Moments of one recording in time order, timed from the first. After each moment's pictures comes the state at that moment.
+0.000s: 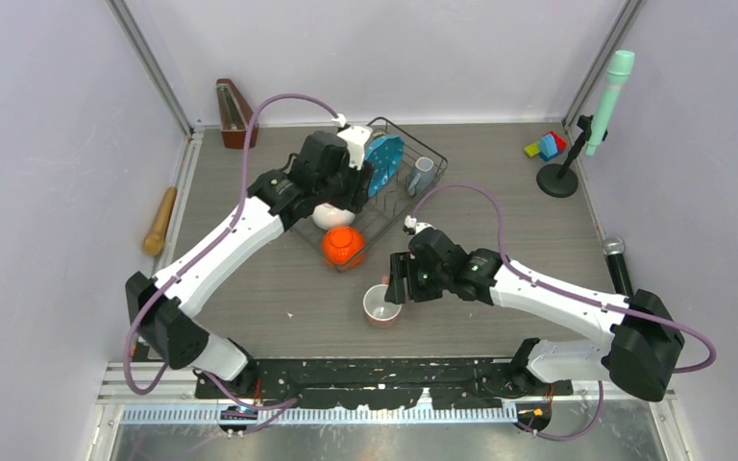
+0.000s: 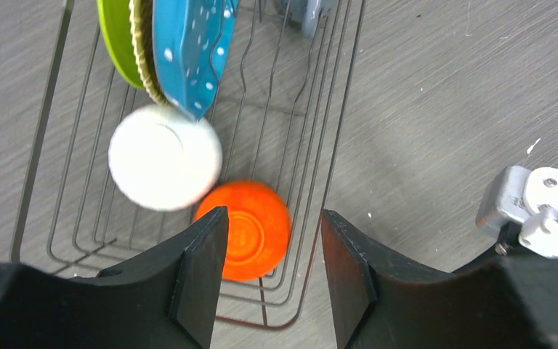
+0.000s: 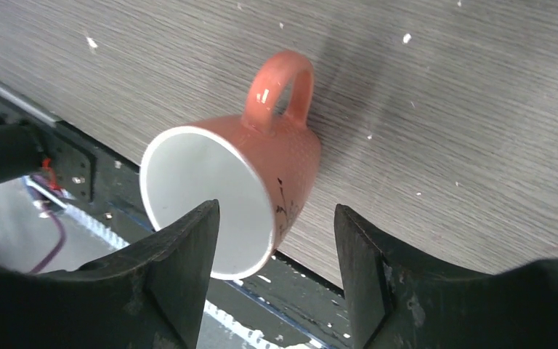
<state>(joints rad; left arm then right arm) -0.68 1.50 1.52 -0.64 -0.07 -0.12 0.89 1.22 0.81 -0.46 -0.07 0.72</state>
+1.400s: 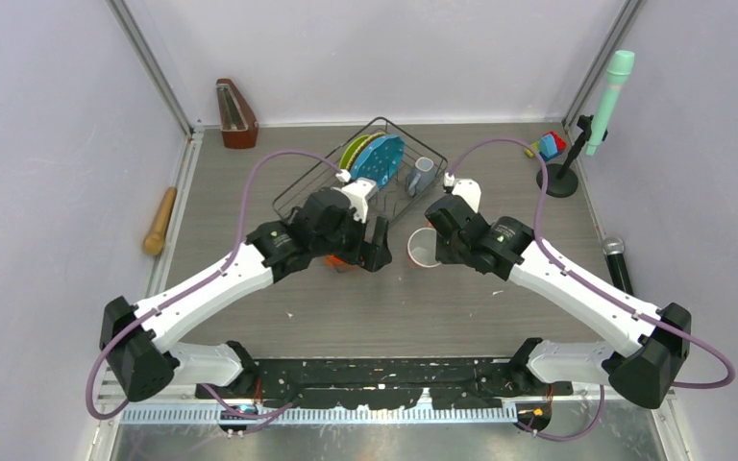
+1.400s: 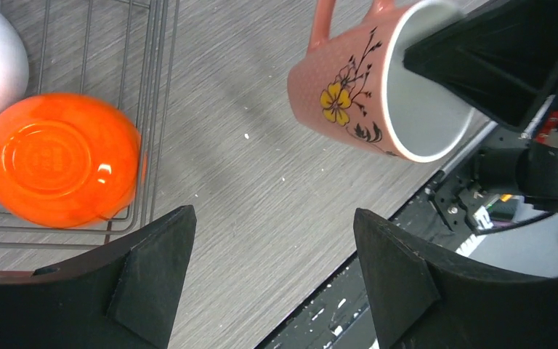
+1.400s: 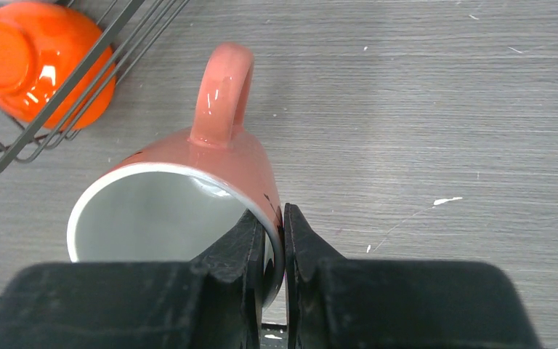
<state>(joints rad) -0.82 1.24 1.11 -0.49 0.11 -0.39 0.81 1.20 1.12 -0.87 0.41 0.66</state>
